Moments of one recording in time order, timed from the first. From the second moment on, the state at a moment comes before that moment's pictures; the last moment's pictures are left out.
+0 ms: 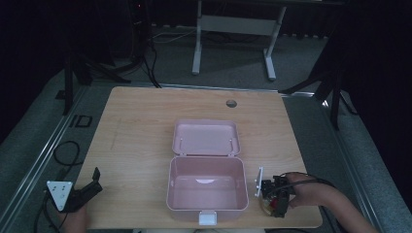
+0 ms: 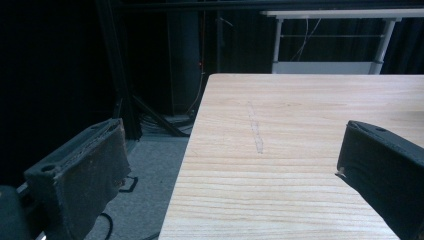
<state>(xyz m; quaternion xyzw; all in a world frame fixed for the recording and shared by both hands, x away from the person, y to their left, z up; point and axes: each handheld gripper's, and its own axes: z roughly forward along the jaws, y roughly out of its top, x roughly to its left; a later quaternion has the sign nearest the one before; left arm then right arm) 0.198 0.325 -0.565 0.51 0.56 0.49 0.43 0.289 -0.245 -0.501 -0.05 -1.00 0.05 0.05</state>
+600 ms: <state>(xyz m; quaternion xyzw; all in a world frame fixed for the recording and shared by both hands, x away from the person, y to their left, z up) 0.198 0.324 -0.565 0.51 0.56 0.49 0.43 0.291 -0.243 -0.441 -0.07 -0.99 0.05 0.04</state>
